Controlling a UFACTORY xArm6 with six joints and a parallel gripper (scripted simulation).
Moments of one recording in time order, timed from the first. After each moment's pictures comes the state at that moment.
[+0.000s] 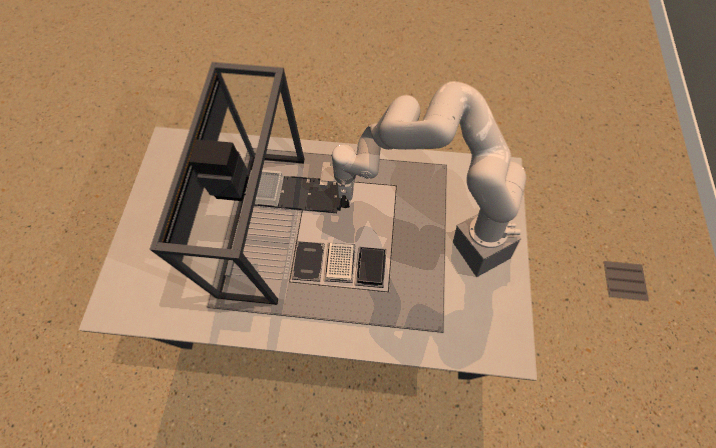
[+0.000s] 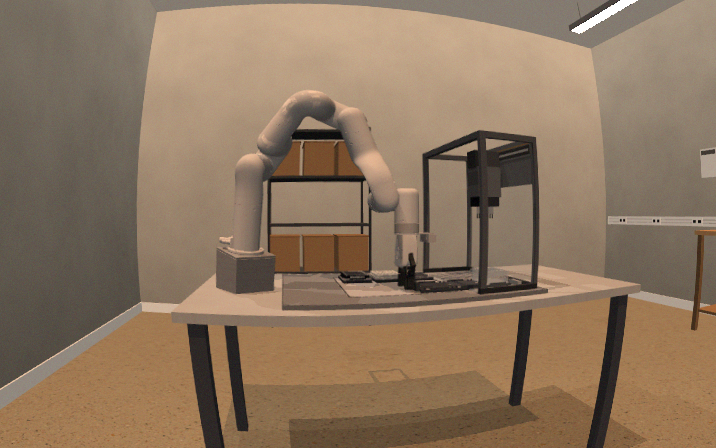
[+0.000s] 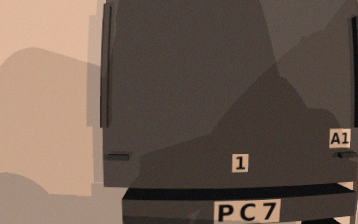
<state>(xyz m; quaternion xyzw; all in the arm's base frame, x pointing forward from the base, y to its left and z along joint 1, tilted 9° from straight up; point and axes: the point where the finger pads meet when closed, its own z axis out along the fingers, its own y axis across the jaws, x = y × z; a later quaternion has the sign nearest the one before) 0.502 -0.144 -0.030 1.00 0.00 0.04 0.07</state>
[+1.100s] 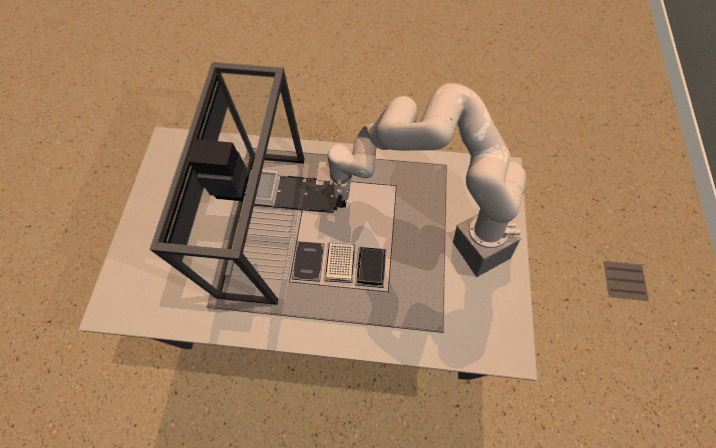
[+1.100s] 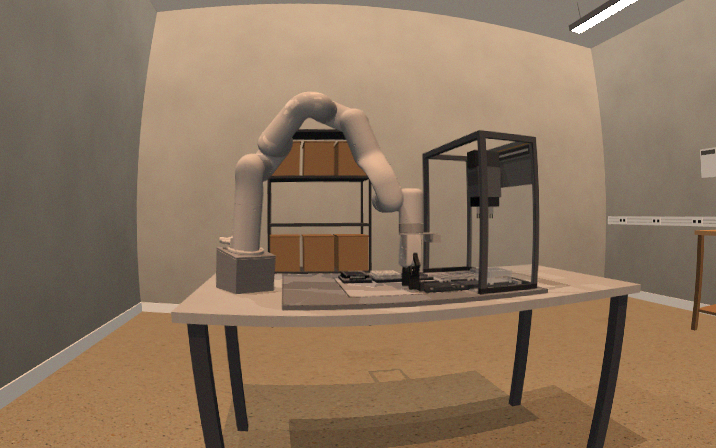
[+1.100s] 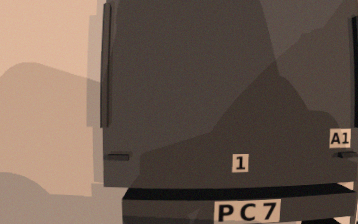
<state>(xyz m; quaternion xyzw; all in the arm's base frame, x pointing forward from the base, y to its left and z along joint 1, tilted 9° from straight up) 0.515 -0.144 -0.029 1.00 0.00 0.04 0.07</state>
